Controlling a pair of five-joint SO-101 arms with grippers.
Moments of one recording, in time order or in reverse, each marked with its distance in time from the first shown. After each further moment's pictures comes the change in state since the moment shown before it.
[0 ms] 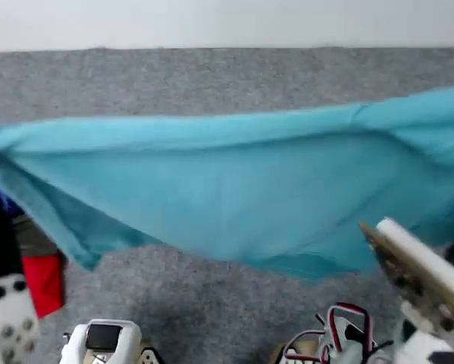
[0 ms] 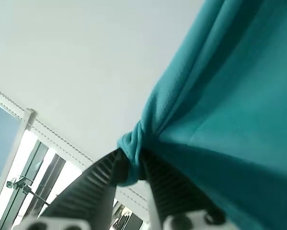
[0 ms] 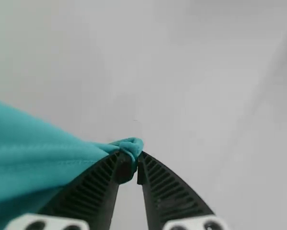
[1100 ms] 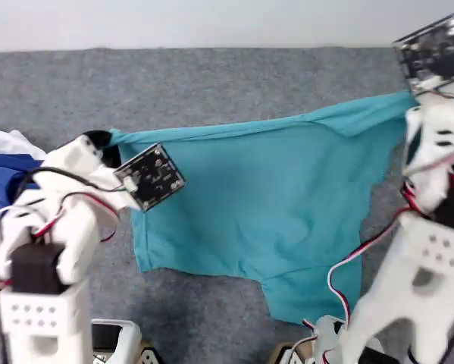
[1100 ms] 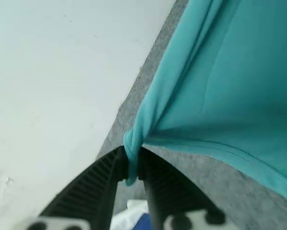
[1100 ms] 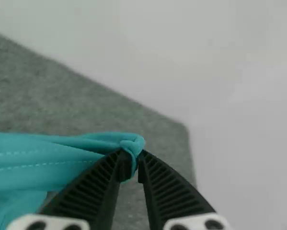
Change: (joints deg) left arm 0.1 0.1 65.7 -18.4 0.0; right arm -17.3 2.8 62.0 -9.8 0.0
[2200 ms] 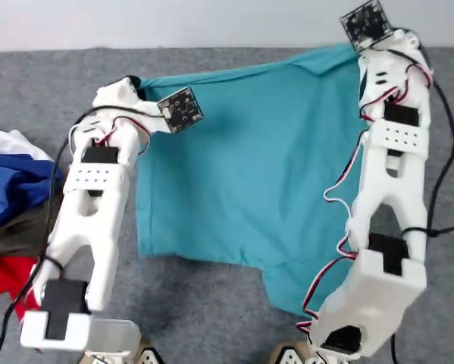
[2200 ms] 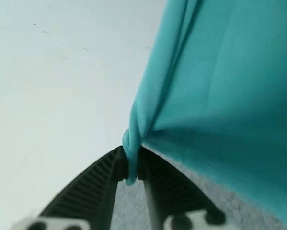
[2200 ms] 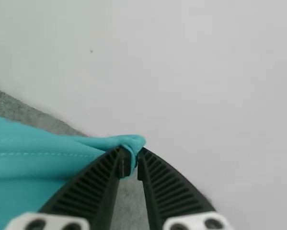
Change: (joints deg) left arm -1.0 51.0 -6.1 -48.7 -7.3; right arm -7.6 49.5 -16.4 -44.0 0.0
